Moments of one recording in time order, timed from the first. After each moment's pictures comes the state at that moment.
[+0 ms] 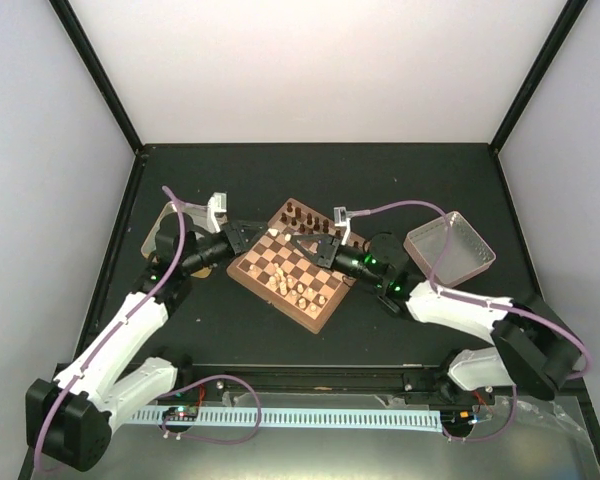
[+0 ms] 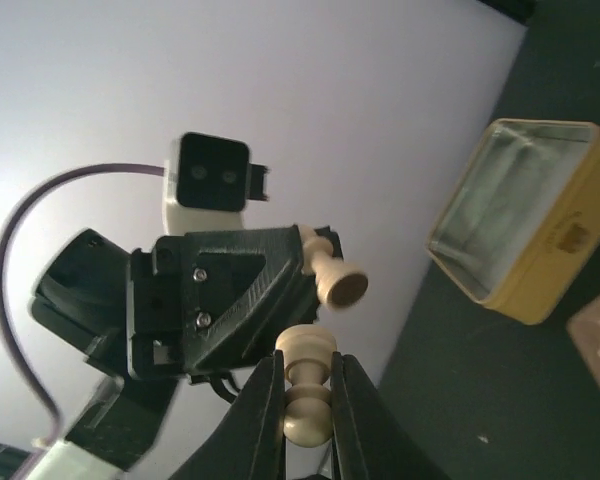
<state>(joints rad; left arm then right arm) -0.33 0.91 0.63 0.11 0.66 -1.04 0.81 1.37 0.60 0.86 -0.37 1.20</state>
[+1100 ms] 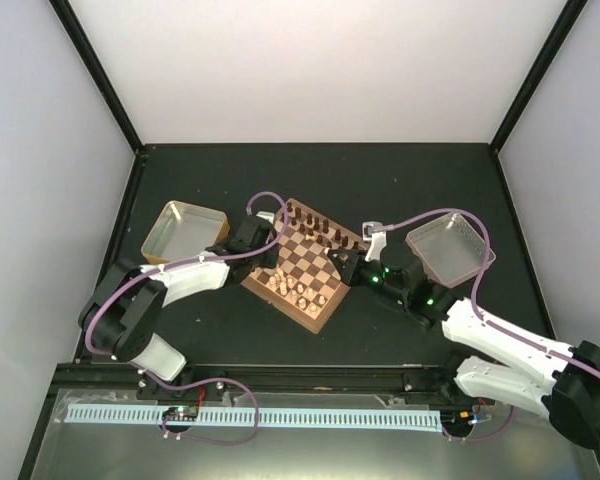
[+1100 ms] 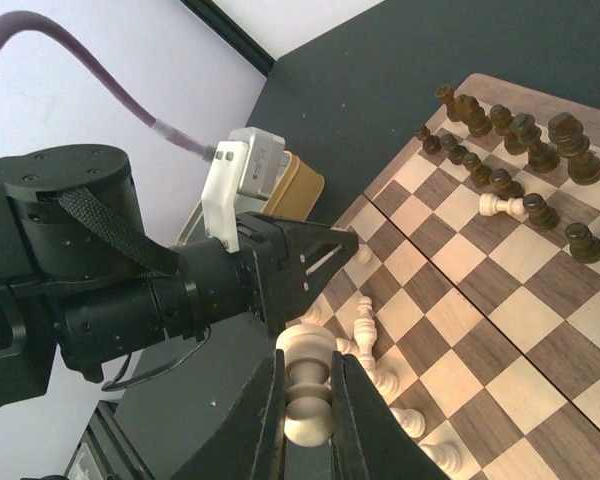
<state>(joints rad) -0.57 1.54 0.76 -0.04 -0.20 -0.32 0.81 1.00 0.56 0.11 -0.04 0.81</state>
